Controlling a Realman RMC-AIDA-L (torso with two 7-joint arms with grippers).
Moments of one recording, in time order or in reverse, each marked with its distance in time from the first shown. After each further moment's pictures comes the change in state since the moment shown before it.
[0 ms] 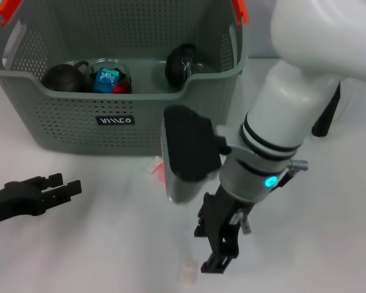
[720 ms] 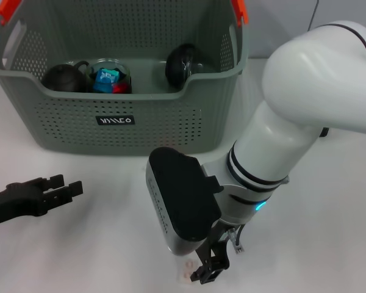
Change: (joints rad) left arm 0.001 -0.002 0.000 -0.012 0.000 -0.013 0.000; right arm -0.096 0.008 -0.168 -0.150 -0.019 0.131 -0.123
